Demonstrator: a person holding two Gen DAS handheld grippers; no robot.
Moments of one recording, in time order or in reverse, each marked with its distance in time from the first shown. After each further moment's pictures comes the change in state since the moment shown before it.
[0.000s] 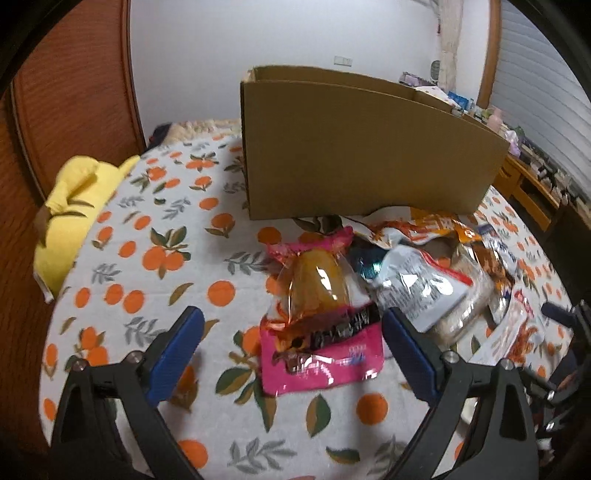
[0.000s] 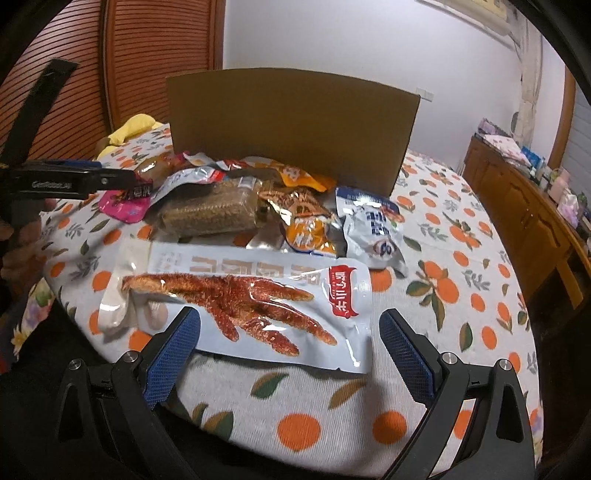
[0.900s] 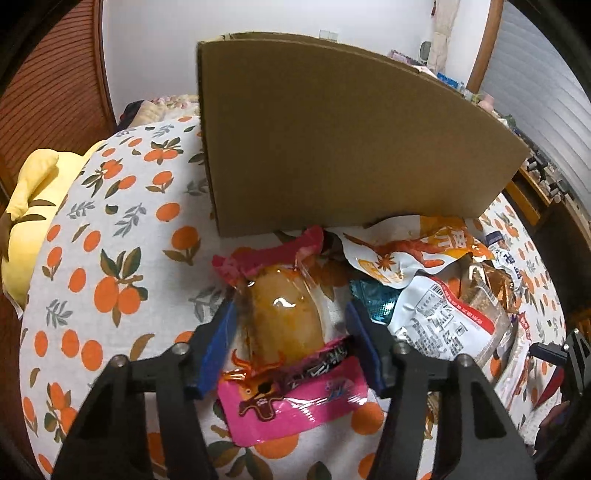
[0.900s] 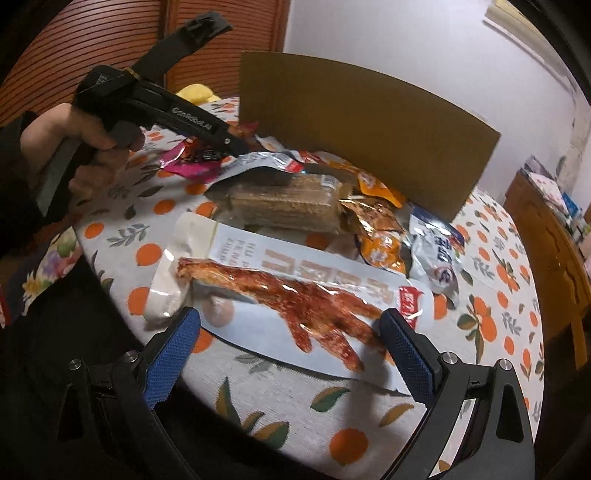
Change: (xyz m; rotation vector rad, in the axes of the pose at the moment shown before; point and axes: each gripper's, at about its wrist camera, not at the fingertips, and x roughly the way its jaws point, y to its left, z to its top) left arm 0.046 0.006 0.035 0.023 0.110 -0.090; right arm 0.005 0.041 0.004 -0.224 0.053 0.112
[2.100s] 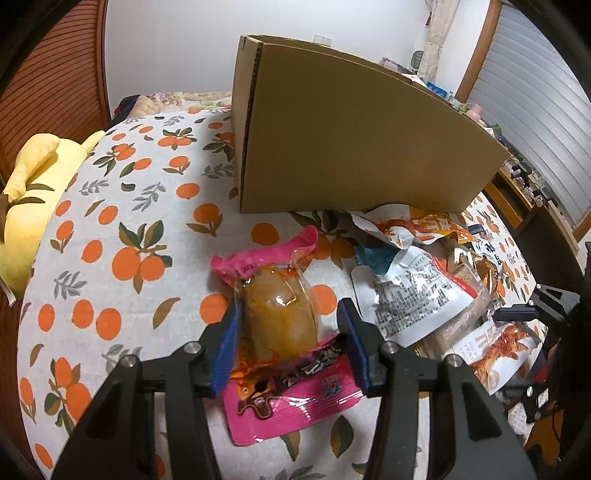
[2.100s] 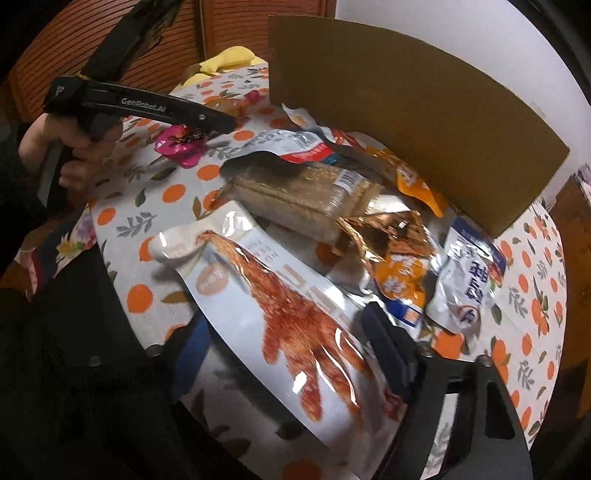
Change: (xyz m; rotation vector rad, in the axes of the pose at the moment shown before) left arm -0.022 0.021 -0.022 -0.016 -0.011 -0.070; right arm 0.029 -0.042 0.026 -0.077 0.169 0.209
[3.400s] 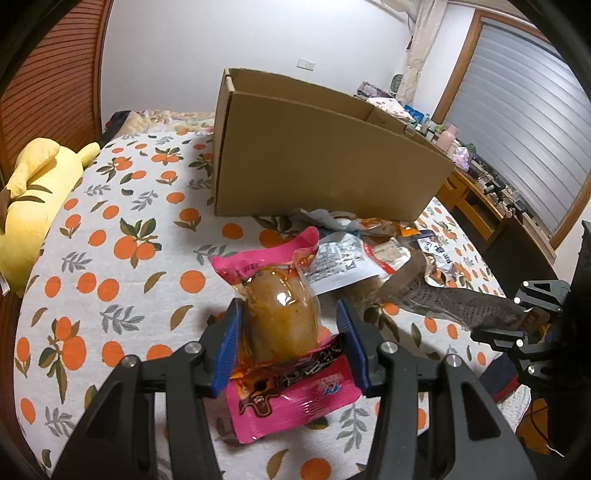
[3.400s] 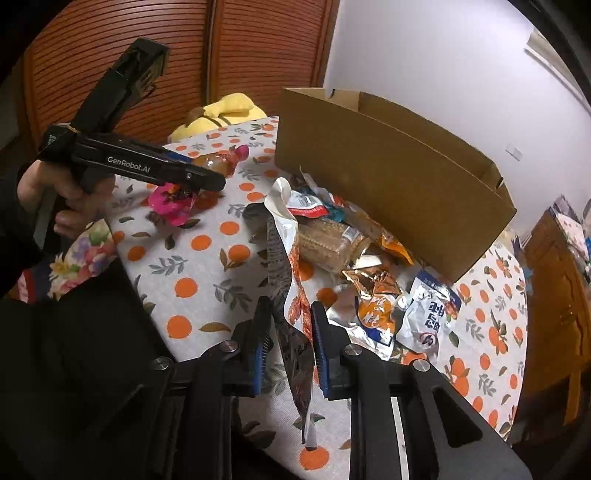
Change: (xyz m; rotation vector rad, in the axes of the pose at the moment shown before) left arm -0.052 -0.020 -0.027 -0.008 -0.104 -0.092; right arm -0.054 0.035 0.002 -0.045 -0.189 -0.116
